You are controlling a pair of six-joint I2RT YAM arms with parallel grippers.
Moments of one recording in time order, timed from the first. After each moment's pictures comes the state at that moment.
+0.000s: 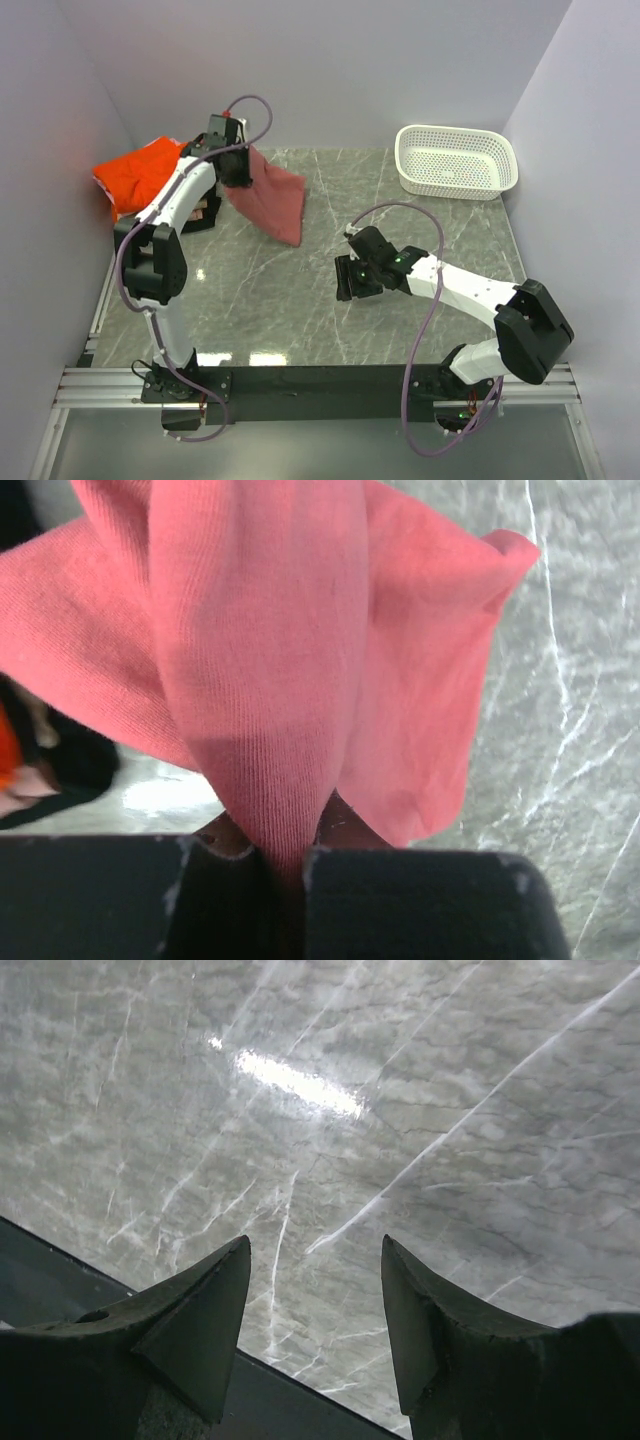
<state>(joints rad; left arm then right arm) -0.23 1.90 1.71 -0.67 0.03 -0.23 0.74 1.39 0.85 -0.48 -0.08 0.50</state>
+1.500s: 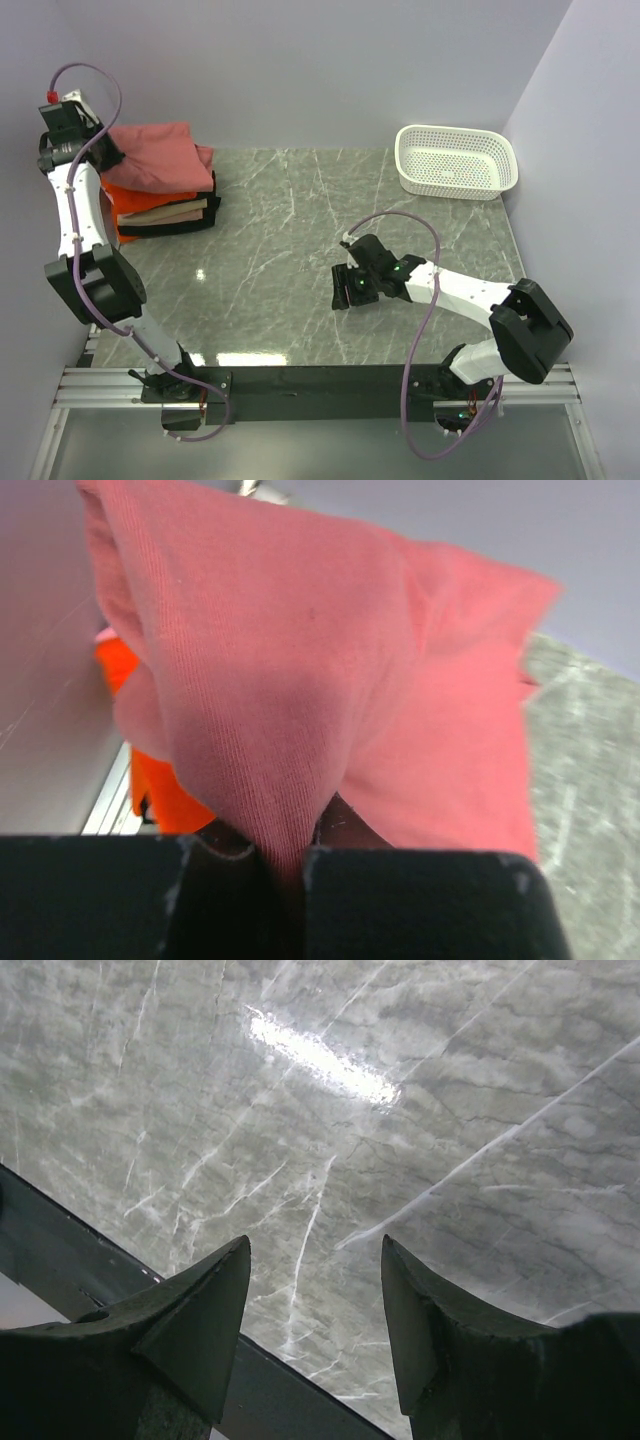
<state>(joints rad) 0.41 1.76 1.86 -0.66 0.17 -0.19 0.76 1.39 0.76 -0.36 -0.19 0.51</state>
